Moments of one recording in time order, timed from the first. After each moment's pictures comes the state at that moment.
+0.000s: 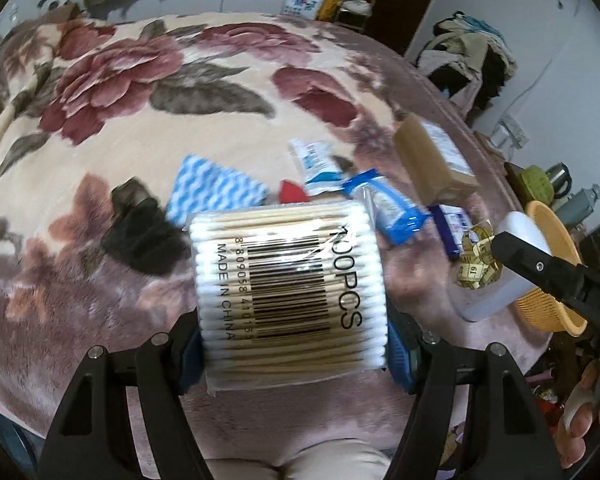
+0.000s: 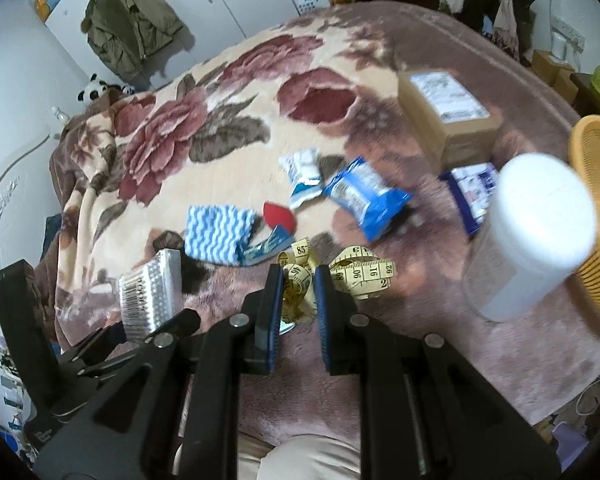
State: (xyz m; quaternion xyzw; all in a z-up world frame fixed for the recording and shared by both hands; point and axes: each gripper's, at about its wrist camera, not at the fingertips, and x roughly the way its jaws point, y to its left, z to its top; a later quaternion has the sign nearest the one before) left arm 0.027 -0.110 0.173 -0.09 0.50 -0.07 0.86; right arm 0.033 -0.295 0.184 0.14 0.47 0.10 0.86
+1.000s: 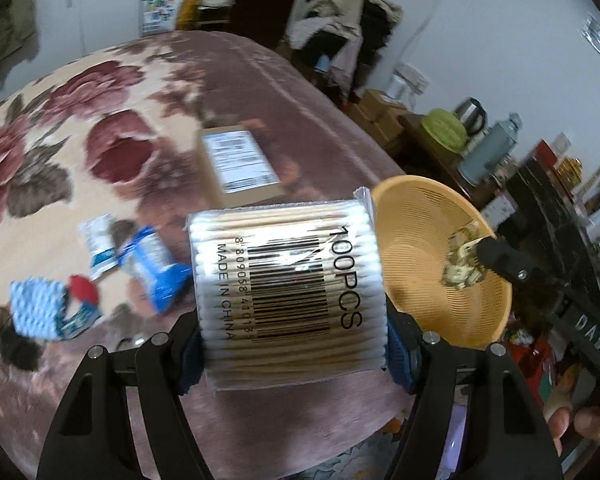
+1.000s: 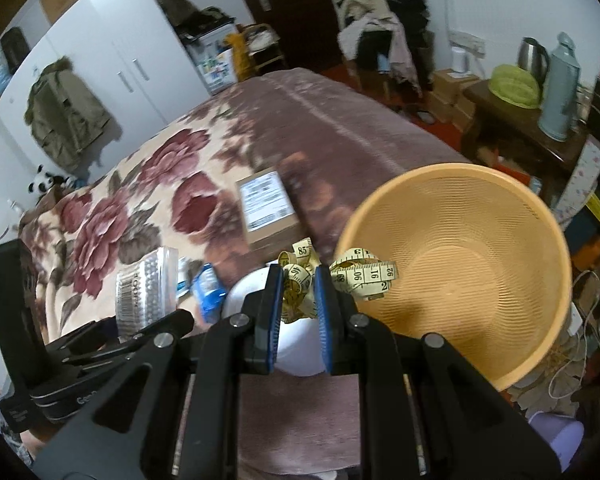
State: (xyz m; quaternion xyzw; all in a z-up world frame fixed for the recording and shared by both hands) left arm 0.074 -0.366 0.239 -0.01 0.50 -0.24 0.83; right arm 0.012 -0.502 0.244 0.18 0.40 -0.04 0.90
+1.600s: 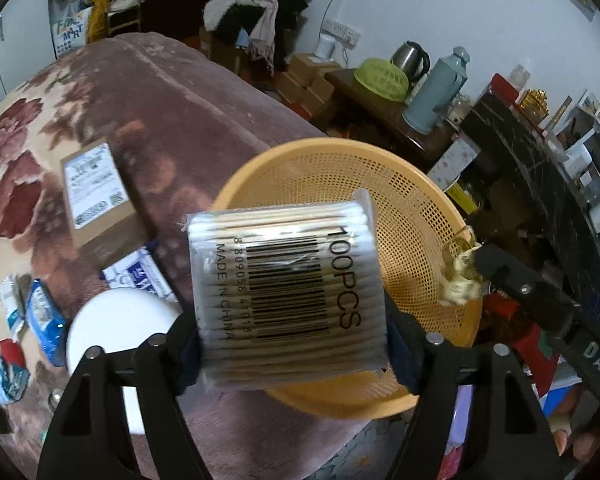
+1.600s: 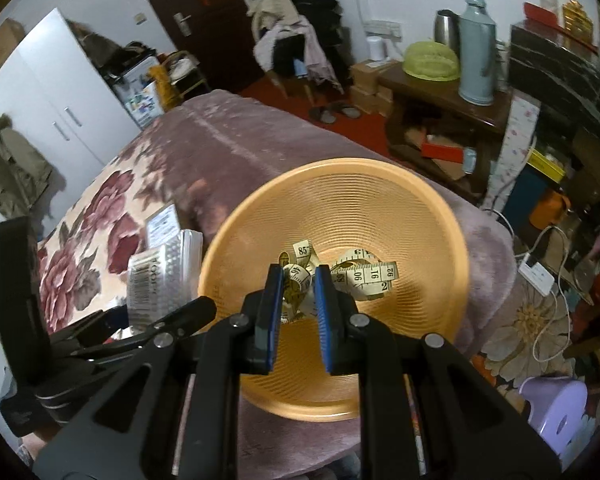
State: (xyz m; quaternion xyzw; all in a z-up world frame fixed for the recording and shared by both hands) left arm 0.074 -0.518 0.200 0.06 0.51 -0.33 0.79; right arm -0.018 -0.606 0.226 0.24 0.39 -0.15 0.88
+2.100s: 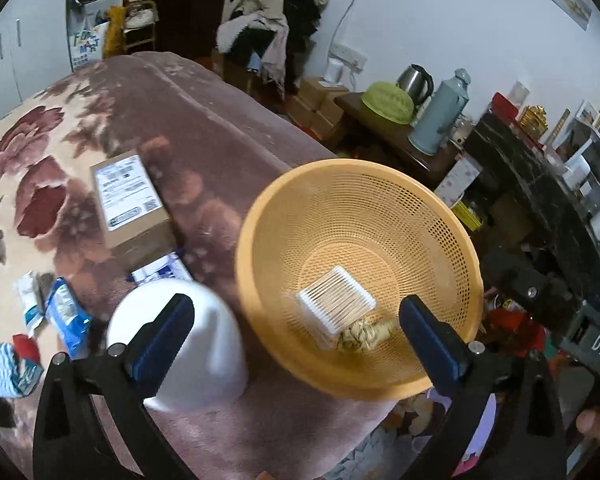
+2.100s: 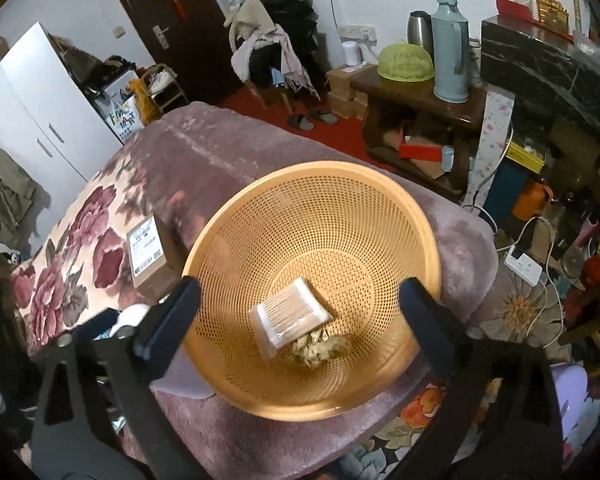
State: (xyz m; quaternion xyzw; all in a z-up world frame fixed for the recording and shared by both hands) left arm 0.060 -0.471 0.223 0.04 0.47 -0.32 0.82; right arm -0.030 -0.607 0.225 0.23 0.39 -0.18 0.87
